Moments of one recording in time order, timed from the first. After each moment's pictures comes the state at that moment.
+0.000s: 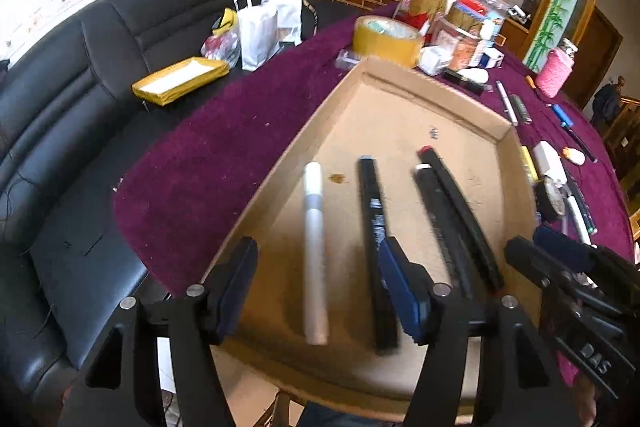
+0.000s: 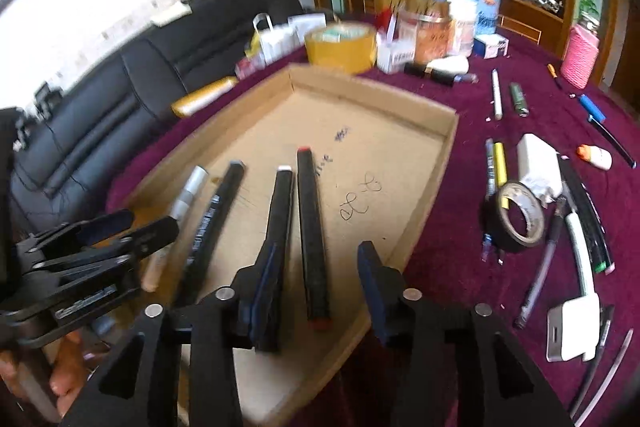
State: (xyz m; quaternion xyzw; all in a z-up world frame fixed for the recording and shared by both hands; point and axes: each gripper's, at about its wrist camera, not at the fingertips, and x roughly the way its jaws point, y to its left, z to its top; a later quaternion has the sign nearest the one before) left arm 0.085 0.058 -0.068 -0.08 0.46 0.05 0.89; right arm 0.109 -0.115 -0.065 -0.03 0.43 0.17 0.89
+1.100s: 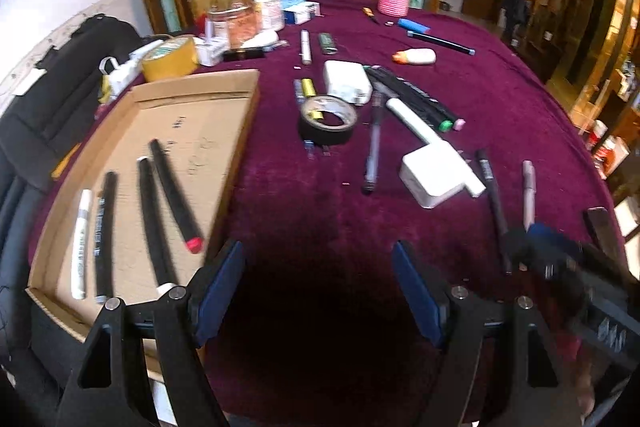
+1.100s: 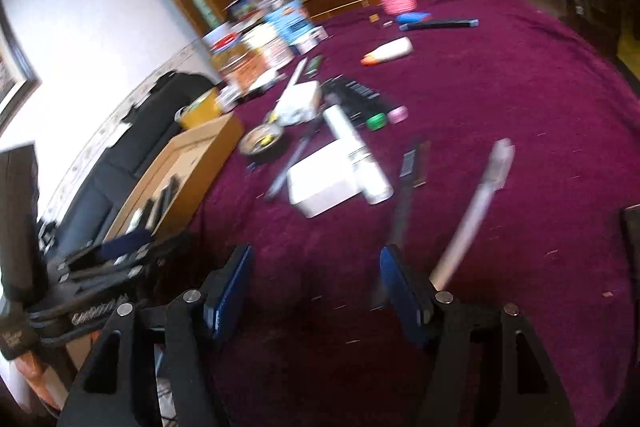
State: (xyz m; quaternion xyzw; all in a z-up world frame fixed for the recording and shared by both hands) left arm 0.049 -0.163 -0.063 0.06 0.45 -0.12 0.88; right arm -0.016 -0.349 -0.075 0.18 0.37 0.05 0.91
